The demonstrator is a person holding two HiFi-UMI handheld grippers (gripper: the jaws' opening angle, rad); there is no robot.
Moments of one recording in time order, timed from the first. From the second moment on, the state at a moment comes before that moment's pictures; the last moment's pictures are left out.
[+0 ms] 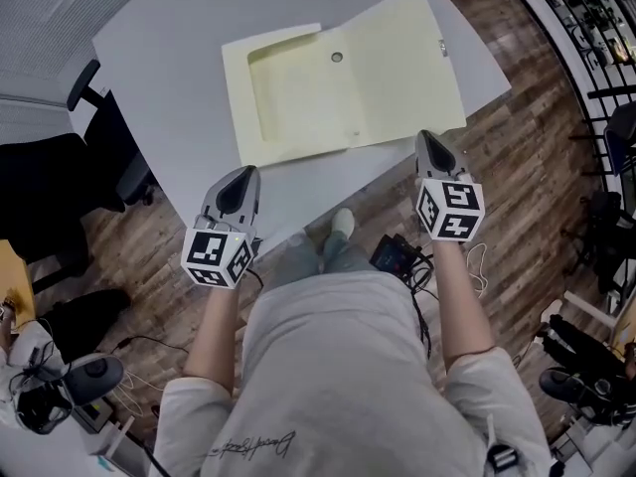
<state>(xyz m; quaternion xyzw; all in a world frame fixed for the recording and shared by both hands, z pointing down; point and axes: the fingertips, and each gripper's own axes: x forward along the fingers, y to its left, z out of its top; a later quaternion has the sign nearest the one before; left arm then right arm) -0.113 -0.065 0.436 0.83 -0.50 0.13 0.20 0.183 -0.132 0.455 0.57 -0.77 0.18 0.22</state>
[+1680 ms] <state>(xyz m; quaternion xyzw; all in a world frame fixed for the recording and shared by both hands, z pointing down) -0.079 -0.052 0.369 0.86 -0.47 0.08 0.18 0.061 -0.086 0.378 0.42 -0.88 0.18 0.16</state>
